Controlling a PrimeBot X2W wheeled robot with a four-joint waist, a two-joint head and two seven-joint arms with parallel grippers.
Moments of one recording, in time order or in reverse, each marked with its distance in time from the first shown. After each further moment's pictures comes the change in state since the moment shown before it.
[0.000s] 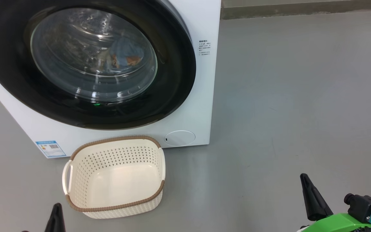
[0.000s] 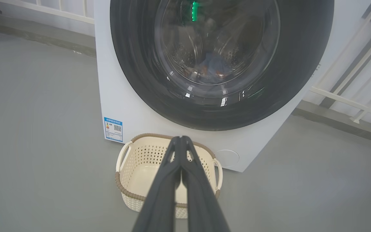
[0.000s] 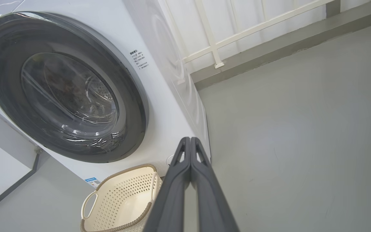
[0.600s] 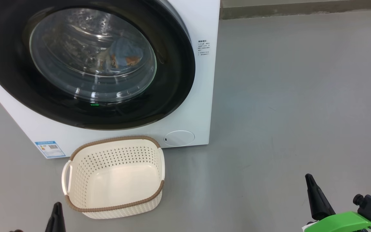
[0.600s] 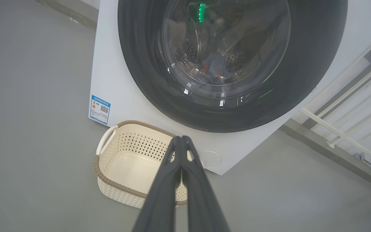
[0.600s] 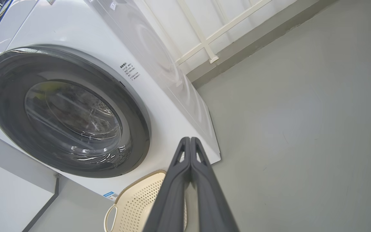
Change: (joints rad) left arm -0.022 0.002 -0.003 0.016 -0.196 0.000 0.052; right arm -0.003 0.004 -0.022 0.003 0.170 0.000 0.050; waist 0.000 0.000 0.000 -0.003
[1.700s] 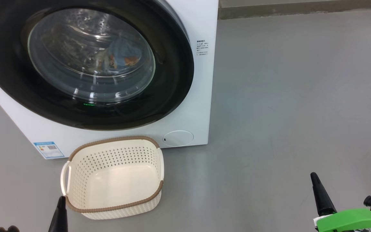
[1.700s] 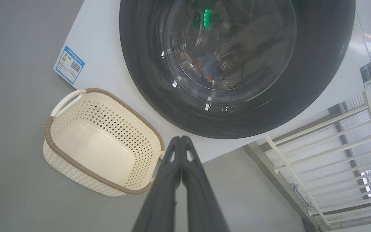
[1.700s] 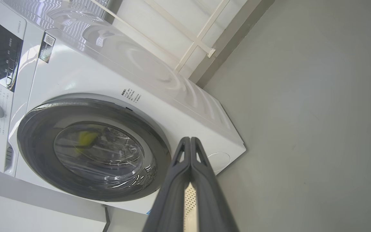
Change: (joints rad) left arm -0.059 0.004 -0.006 0.032 -0.378 0.000 0.091; right arm -0.016 0.006 -0.035 0.005 0.341 0.000 0.096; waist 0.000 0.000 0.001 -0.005
